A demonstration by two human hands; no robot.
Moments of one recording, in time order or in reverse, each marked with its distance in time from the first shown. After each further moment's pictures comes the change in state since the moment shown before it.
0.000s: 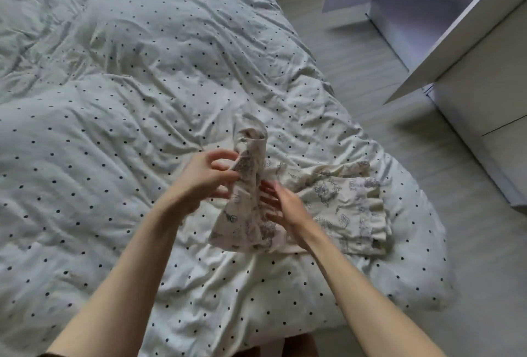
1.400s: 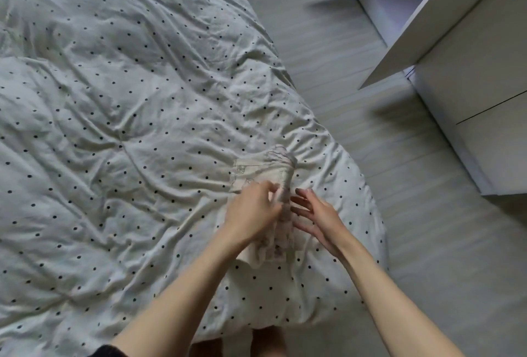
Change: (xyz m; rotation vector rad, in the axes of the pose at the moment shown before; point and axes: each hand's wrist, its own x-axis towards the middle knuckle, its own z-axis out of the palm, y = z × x) left_hand 0.037 -0.004 0.236 0.775 0.058 0.204; right_hand -0.010 0.021 -0.218 0.112 0.146 0.137
